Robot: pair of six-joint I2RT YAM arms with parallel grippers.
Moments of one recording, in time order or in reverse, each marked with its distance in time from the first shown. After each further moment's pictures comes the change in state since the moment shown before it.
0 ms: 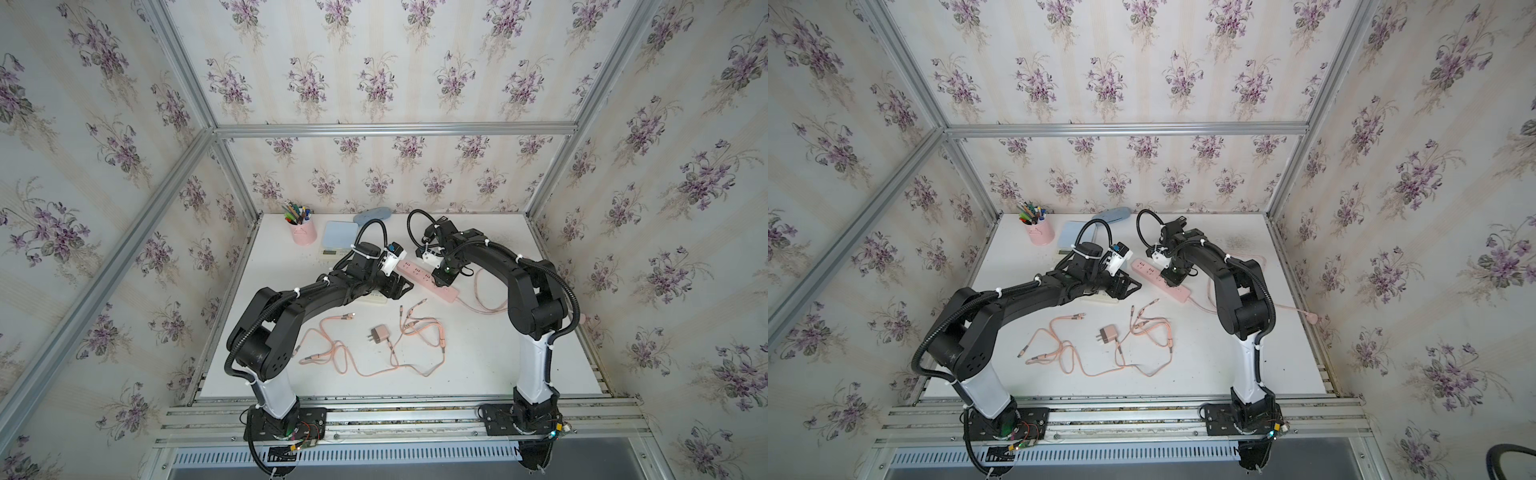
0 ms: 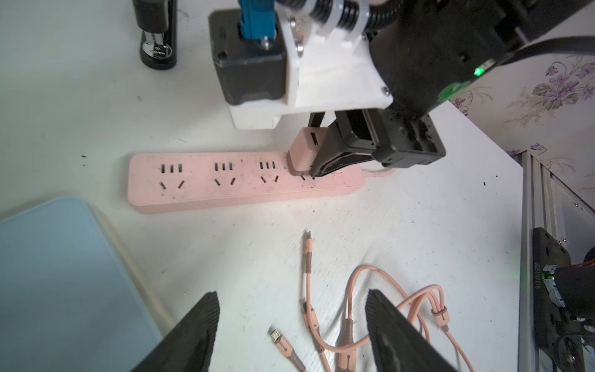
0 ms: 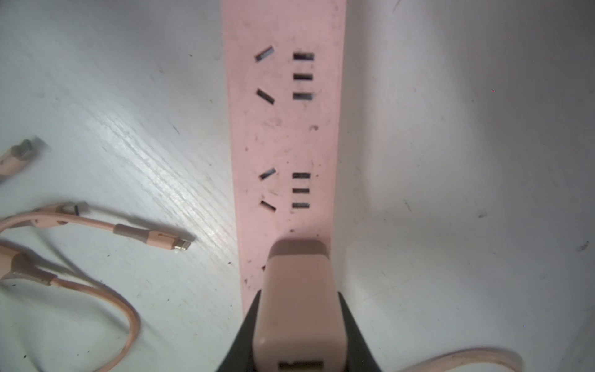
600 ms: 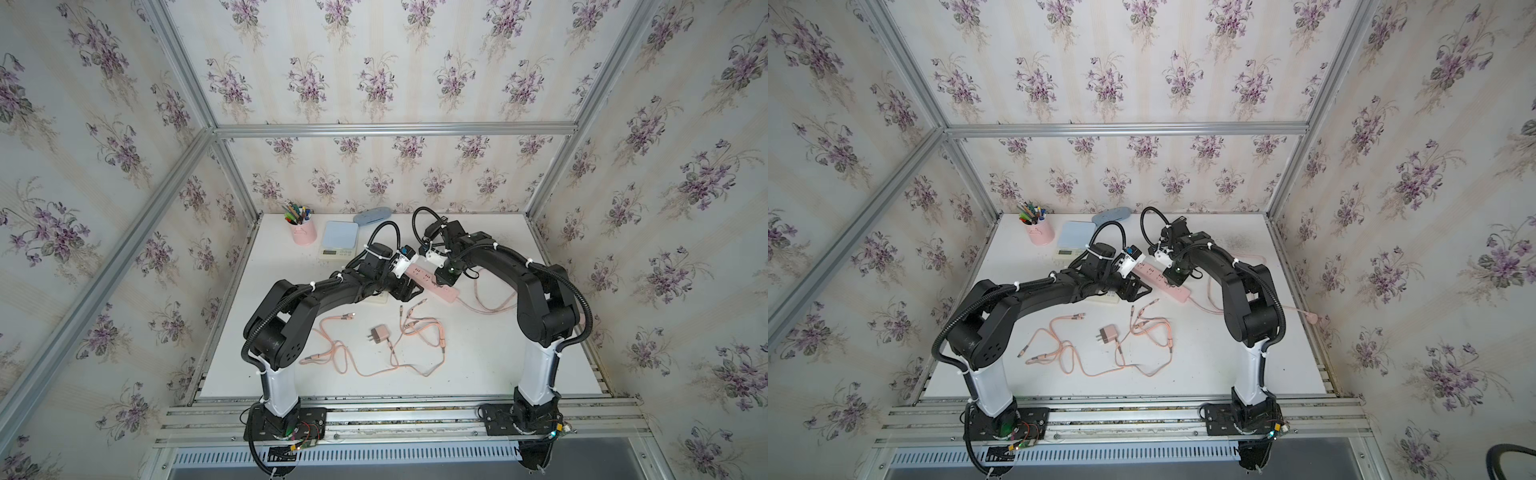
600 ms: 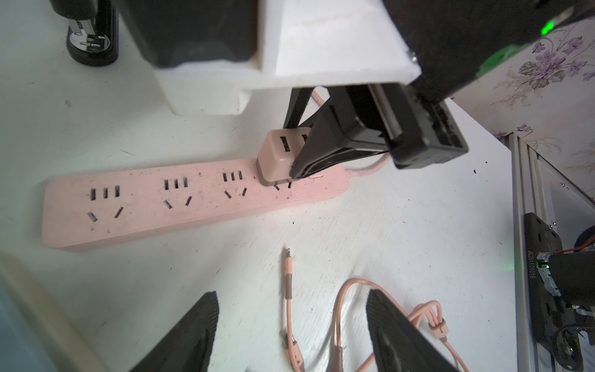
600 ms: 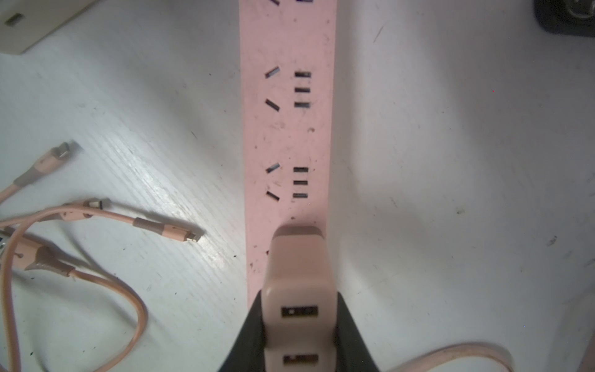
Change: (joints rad) left arm -0.061 0.125 0.085 0.003 0.038 0.023; right arm -0.017 -0.077 -0.130 0.106 -0.043 -0.011
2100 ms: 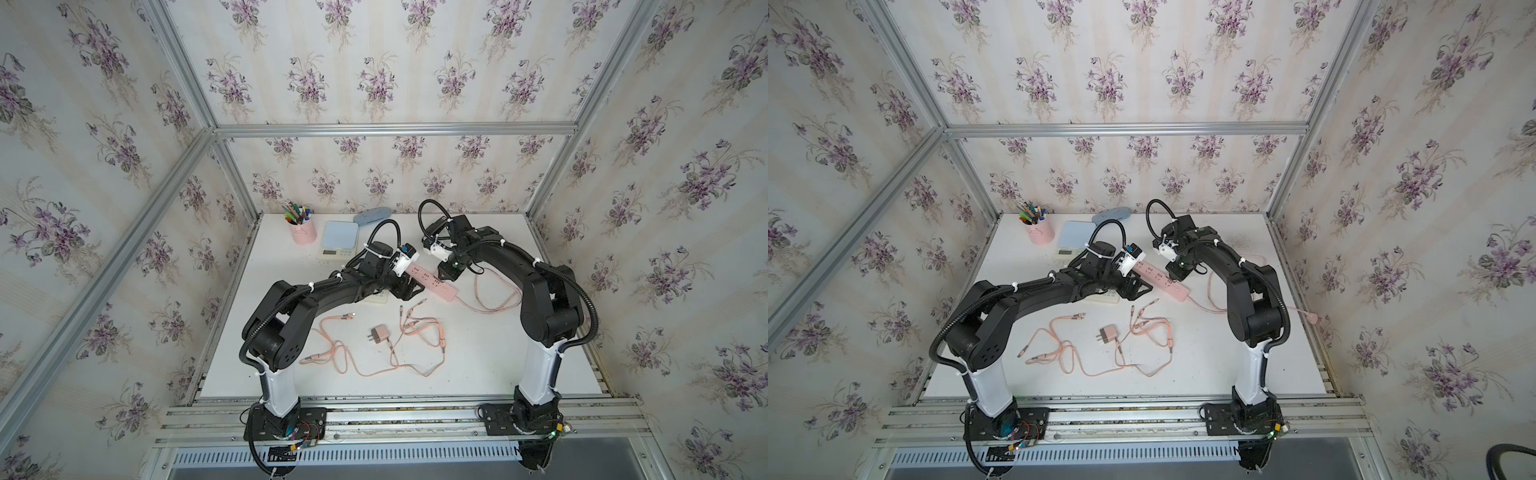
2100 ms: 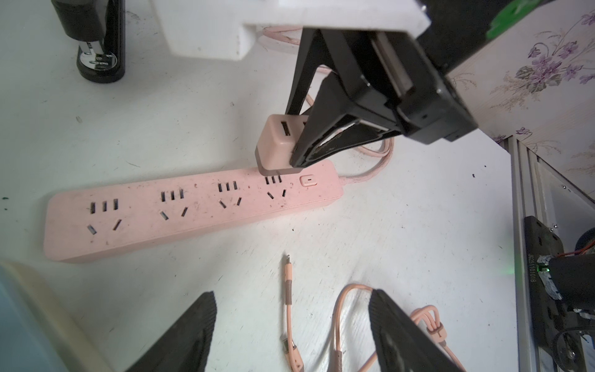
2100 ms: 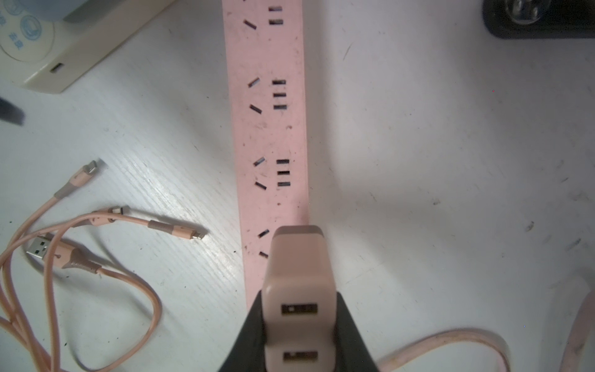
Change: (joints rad) left arm -0.002 -0.008 0.010 0.001 -0.007 0.003; right arm -0.042 -0.047 0.069 -0.047 -0.061 0.029
